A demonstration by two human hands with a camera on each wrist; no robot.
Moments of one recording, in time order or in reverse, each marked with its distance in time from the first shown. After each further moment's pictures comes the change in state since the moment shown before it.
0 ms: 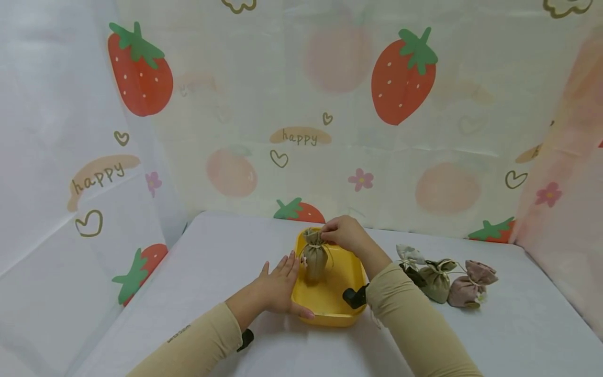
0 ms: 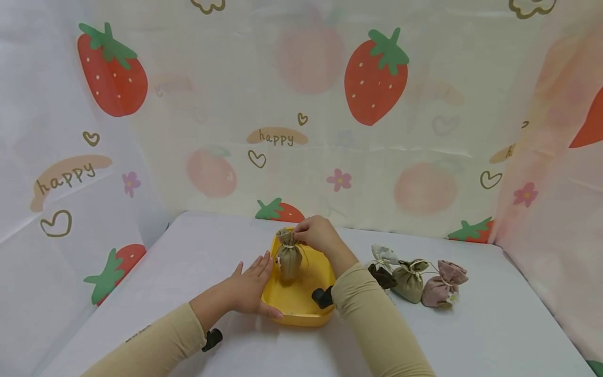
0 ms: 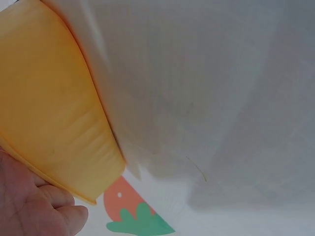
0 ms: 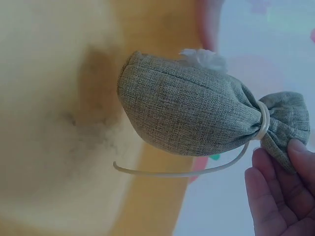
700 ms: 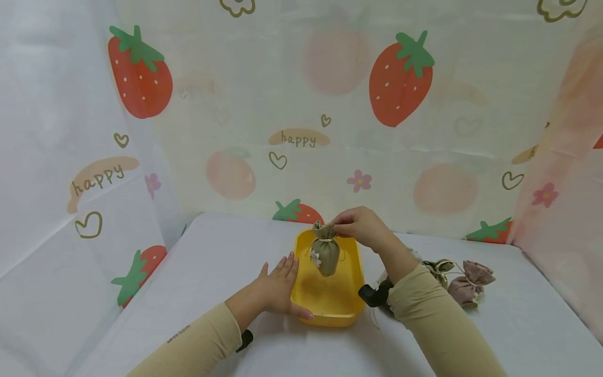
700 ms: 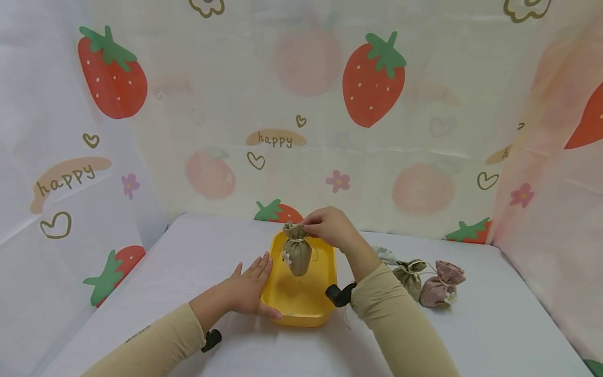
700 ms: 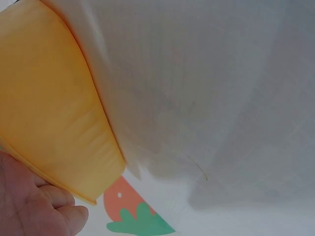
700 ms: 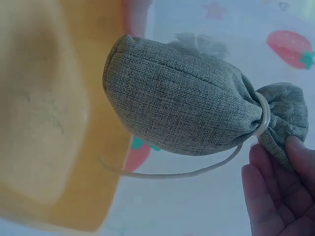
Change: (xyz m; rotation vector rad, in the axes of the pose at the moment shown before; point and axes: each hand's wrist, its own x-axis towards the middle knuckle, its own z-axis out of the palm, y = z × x) left_hand -0.001 0.001 -0.001 0.006 0.001 0.006; right_hand -0.032 -0.017 -0.045 0.009 -0.032 -0.110
